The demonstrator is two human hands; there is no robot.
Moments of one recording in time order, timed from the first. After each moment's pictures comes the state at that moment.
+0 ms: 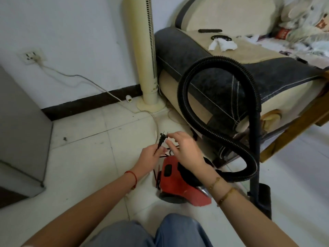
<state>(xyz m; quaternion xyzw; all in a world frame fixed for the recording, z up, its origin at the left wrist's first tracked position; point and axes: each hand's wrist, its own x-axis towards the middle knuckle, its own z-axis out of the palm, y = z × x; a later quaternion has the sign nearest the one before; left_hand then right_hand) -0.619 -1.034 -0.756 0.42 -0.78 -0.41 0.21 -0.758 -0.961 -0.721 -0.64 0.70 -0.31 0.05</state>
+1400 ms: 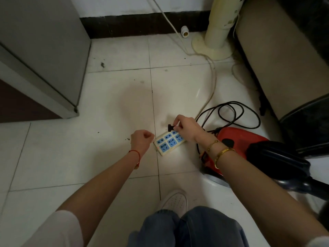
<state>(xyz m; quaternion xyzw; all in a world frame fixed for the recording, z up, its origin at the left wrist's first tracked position) -0.447 -1.101 -0.976 0.72 -0.52 -0.40 0.21 -0.638 -1.114 -0.918 -0.65 0.67 -0.06 0.36</state>
